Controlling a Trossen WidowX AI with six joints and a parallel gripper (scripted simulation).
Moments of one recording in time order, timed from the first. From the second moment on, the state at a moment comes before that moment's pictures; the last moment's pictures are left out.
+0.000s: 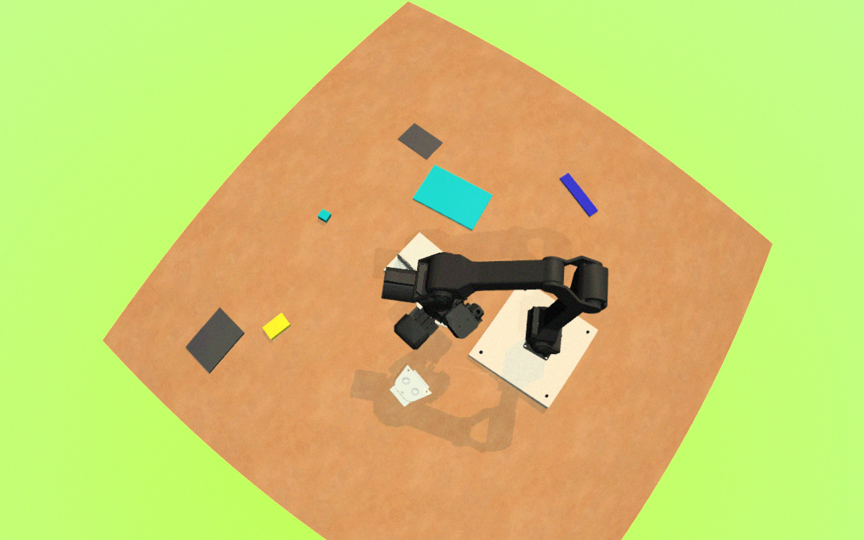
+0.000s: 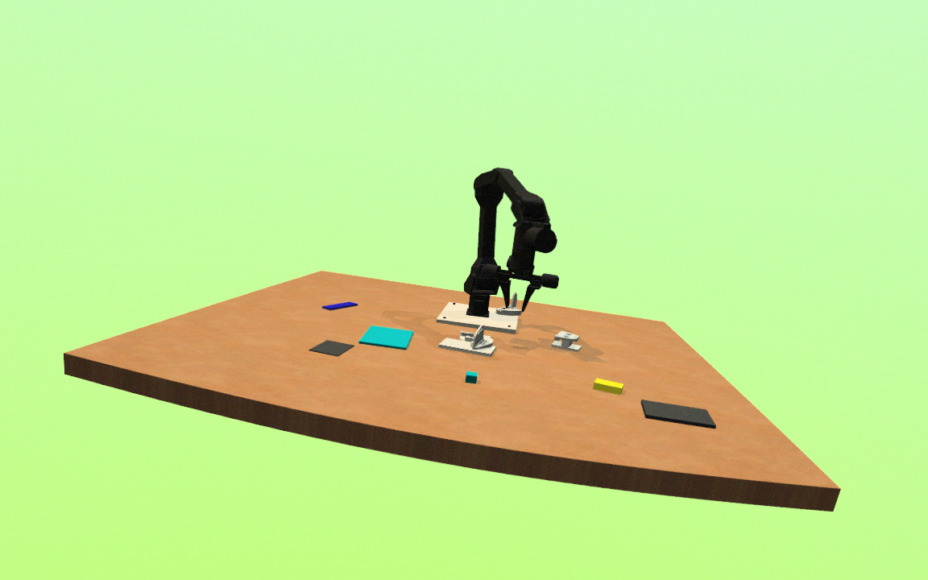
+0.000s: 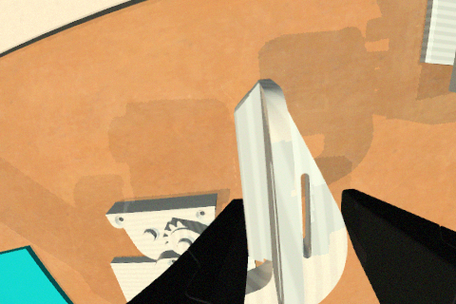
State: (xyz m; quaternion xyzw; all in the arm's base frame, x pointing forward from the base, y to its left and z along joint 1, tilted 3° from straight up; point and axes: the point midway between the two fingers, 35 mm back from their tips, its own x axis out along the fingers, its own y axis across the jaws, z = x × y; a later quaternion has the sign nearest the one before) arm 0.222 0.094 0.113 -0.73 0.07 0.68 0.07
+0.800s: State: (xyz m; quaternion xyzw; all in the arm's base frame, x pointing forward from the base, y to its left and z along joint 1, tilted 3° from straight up) arm 0.224 0.073 0.114 -0.68 0.27 0.63 0.27
